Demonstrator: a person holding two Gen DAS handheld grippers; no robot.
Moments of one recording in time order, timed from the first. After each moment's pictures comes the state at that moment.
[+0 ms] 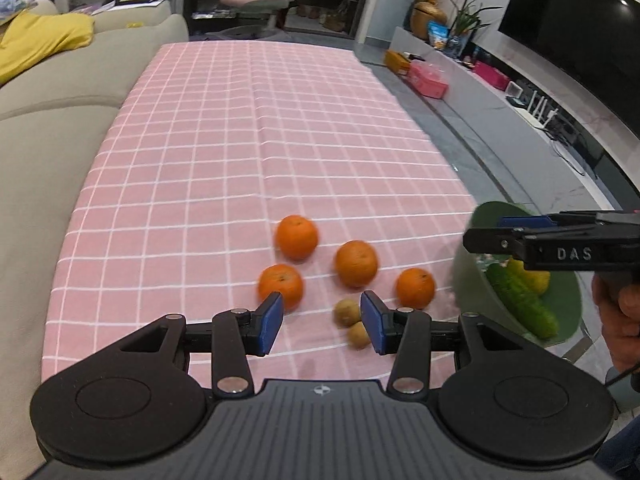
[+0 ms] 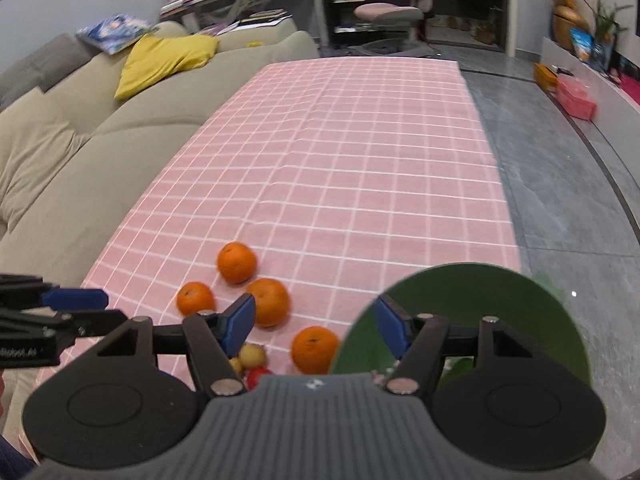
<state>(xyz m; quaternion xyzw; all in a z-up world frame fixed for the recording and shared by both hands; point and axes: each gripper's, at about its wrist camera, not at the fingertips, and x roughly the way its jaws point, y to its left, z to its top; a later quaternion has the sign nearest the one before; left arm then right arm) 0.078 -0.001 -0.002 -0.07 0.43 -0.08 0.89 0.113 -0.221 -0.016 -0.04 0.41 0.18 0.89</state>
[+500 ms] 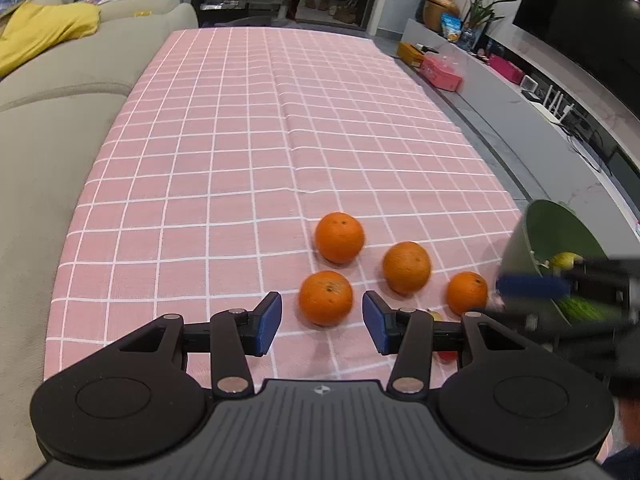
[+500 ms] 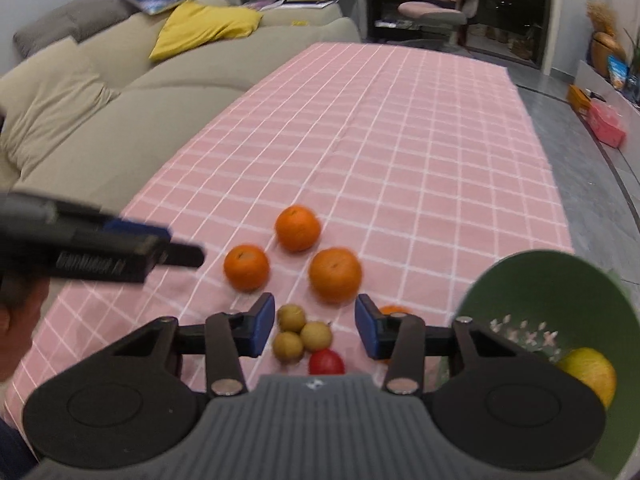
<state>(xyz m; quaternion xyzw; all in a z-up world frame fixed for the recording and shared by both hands) 0.108 0.025 -0.037 -0.07 0.45 -0.07 0.89 0.090 -0.160 -0.056 -0.09 0.41 0.22 0.88</state>
